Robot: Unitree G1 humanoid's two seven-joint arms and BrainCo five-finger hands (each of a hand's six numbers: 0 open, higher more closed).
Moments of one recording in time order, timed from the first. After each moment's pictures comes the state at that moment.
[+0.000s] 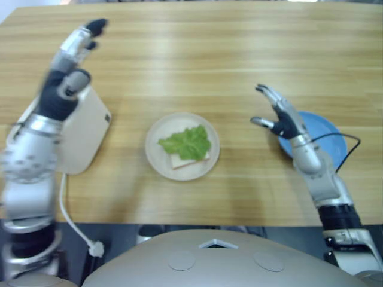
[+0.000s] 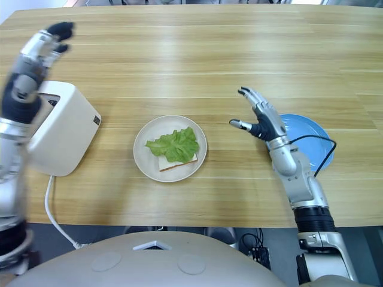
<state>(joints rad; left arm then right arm) 0.04 0.69 0.50 -0.74 -0.08 0.18 -0.31 0.01 -0.52 0.00 0.14 -0.47 -0.43 -0.07</state>
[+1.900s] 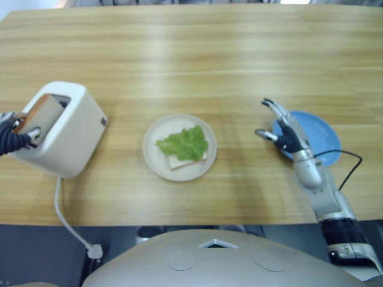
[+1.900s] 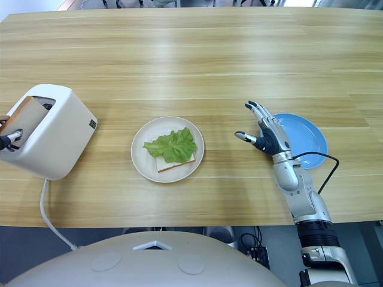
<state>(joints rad) 0.38 0.86 0.56 -0.26 0.46 0.07 -0.35 0.10 -0.53 -0.04 0.13 -0.48 -0.45 -0.13</state>
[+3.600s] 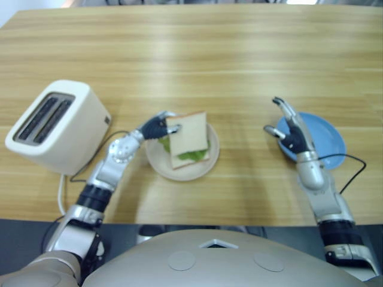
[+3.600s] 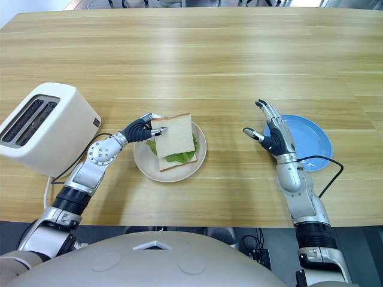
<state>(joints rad) -0.22 0.38 -0.26 0.24 0.24 -0.26 -0.36 0.11 -0.49 -0.08 0.16 -0.43 -0.45 -0.16</state>
